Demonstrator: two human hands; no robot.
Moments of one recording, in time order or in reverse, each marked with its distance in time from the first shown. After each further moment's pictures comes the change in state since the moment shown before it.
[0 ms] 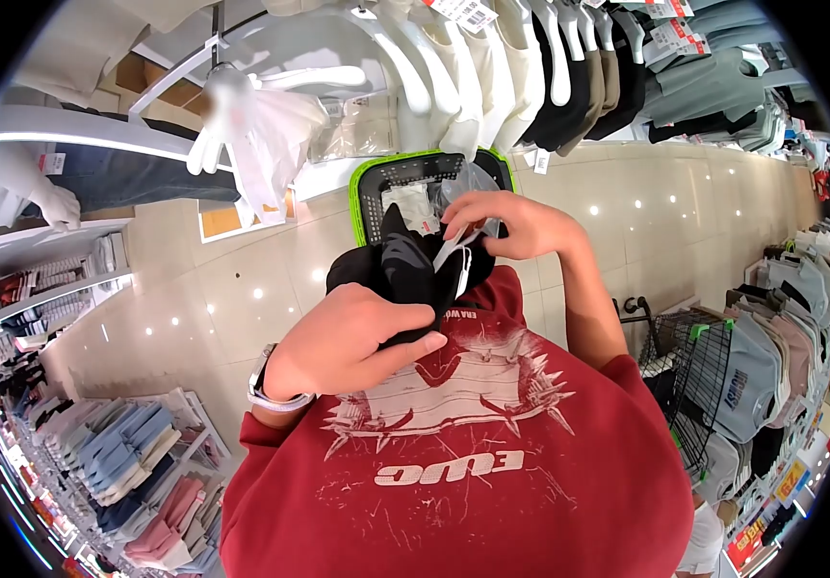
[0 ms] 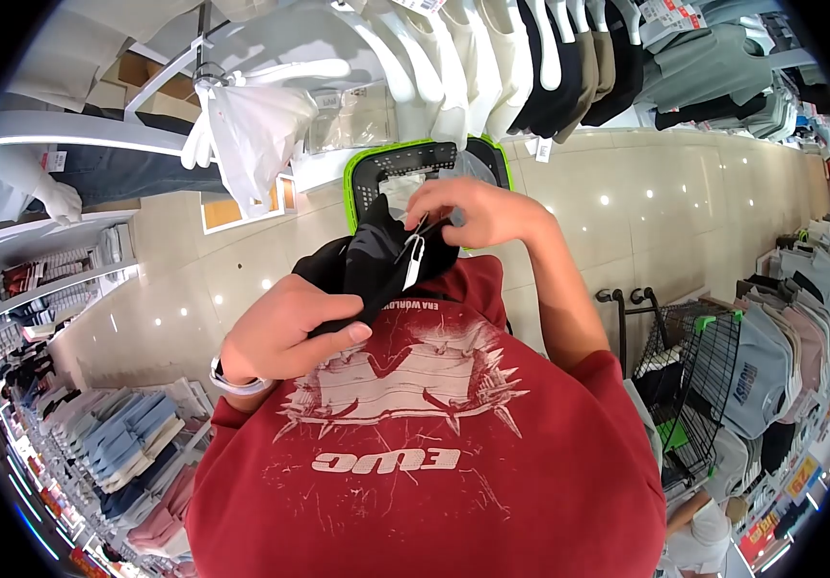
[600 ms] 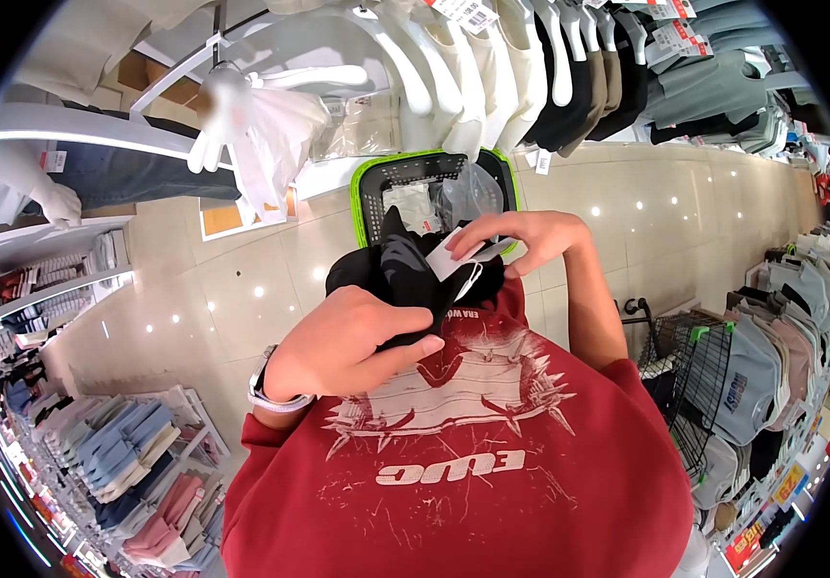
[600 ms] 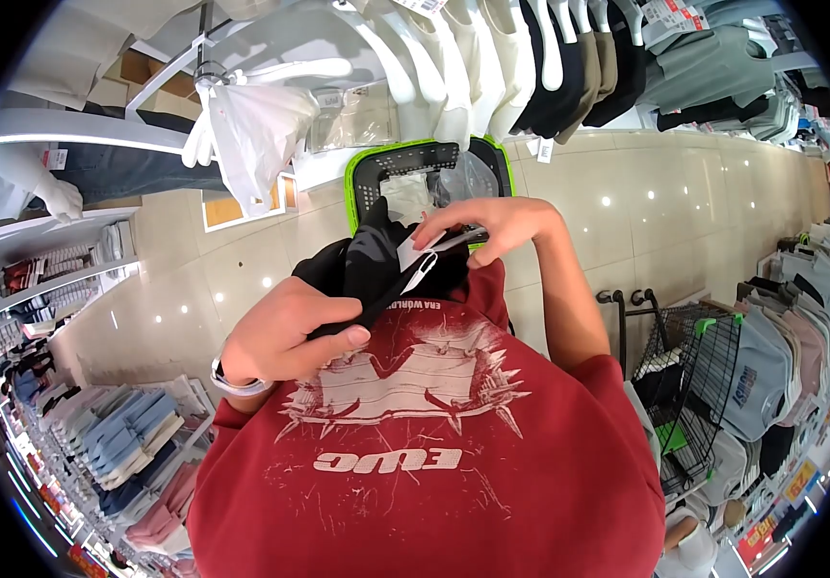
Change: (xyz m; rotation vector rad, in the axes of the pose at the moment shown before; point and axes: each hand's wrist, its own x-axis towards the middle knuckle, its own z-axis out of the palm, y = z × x) left_hand -0.001 0.002 0.000 -0.038 -0.022 -0.031; right_hand -0.012 0.018 -0.010 0.095 -0.253 -0.100
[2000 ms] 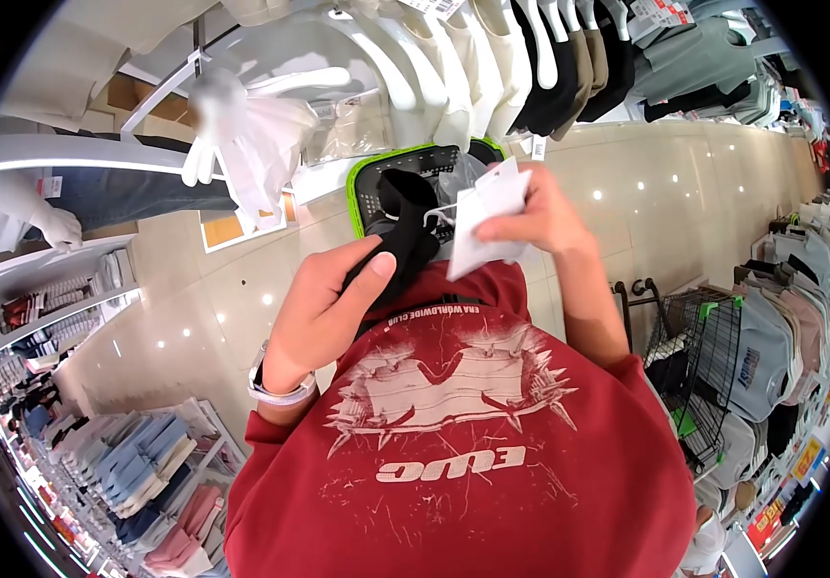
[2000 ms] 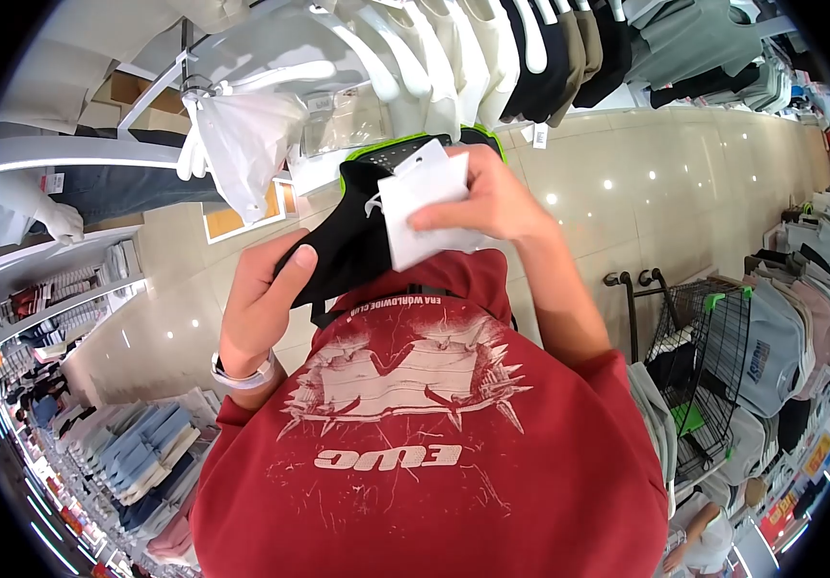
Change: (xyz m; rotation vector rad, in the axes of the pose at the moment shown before) left_hand 0.005 -0.006 0.009 -0.295 0.418 -0.208; right_hand 0.003 -0.062 0.031 0.277 0.776 0.102
